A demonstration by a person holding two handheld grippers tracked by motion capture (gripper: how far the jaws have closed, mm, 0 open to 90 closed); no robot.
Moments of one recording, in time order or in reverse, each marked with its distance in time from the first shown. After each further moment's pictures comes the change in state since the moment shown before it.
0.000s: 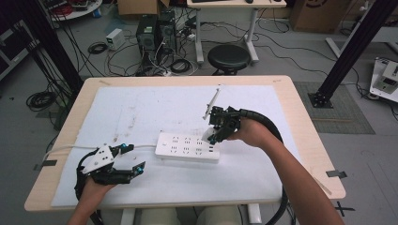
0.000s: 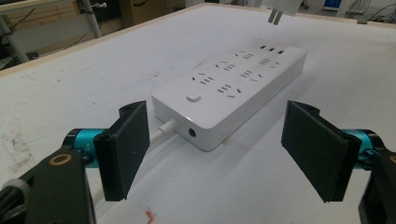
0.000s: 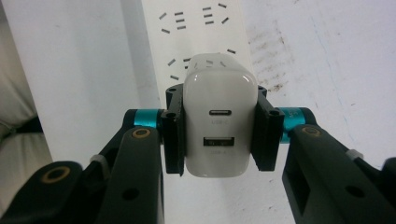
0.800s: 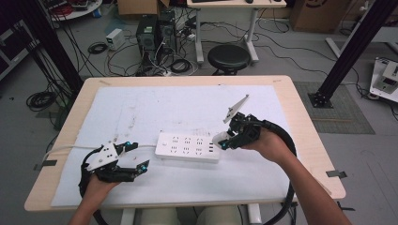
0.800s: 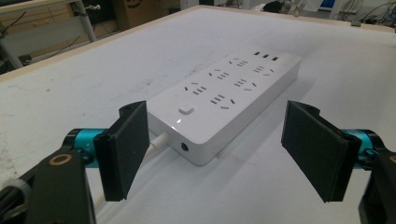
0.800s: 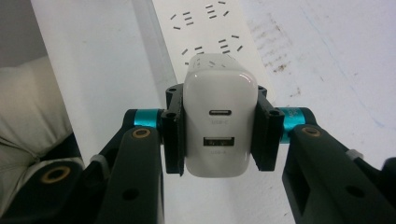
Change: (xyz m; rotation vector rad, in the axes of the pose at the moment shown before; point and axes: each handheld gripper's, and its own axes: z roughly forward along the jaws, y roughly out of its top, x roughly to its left) left arm -0.003 0.008 0.008 0.002 -0.019 0.007; right arm 0.016 -0.053 -0.020 -0.181 0.004 0.130
